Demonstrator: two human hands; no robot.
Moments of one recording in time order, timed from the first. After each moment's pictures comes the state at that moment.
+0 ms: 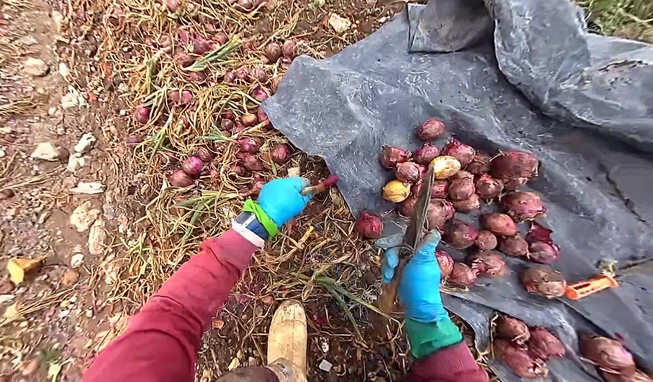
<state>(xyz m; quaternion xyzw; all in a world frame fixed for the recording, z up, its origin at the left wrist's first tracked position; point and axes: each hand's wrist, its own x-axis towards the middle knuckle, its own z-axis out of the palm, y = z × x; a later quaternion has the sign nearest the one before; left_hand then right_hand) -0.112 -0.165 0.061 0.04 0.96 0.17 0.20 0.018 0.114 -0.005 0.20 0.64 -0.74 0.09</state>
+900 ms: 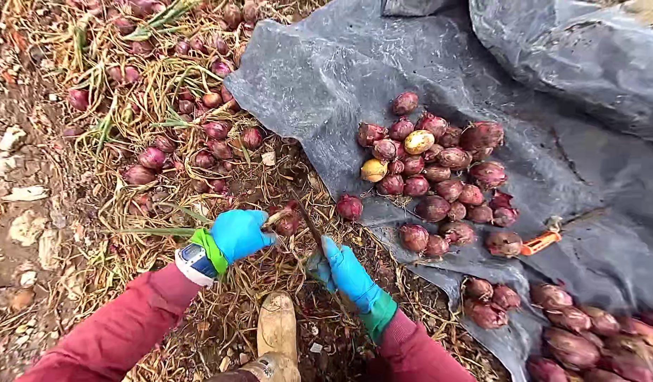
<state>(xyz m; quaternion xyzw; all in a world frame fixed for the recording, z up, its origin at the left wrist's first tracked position) -0.053 -0.197 0.055 0.06 0.92 0.10 0.37 0.041 0.058 -0.024 0.09 0.70 -0.63 0.33</state>
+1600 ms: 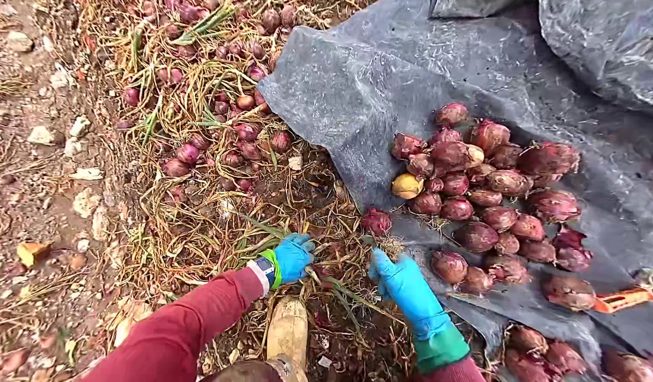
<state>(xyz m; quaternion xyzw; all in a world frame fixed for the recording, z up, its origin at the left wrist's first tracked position) -0.009 -0.170 -0.092 0.32 0.87 0.04 0.37 0.011 0.117 -0.017 0.16 0.78 -0.53 0.29</state>
